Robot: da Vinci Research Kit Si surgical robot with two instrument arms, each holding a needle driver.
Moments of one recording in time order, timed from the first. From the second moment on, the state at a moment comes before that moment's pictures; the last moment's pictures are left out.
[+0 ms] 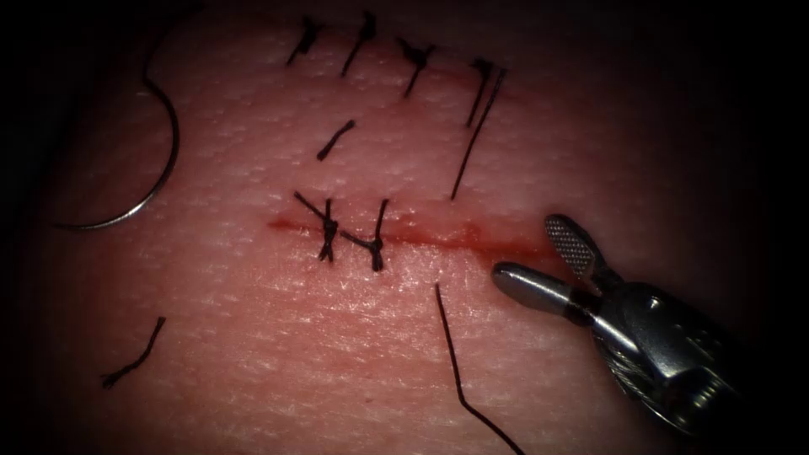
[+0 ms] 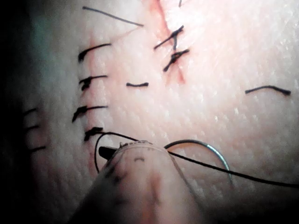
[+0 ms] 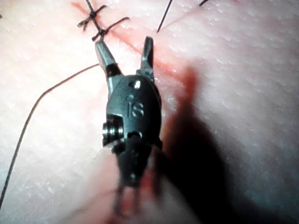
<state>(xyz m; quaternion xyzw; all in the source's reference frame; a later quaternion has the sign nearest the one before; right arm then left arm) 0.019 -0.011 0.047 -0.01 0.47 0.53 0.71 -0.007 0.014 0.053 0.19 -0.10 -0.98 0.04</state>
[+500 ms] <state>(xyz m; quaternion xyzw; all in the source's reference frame) 0.019 -0.011 0.047 -0.01 0.47 0.52 0.72 -0.014 0.009 0.049 0.34 -0.07 -0.94 0.00</state>
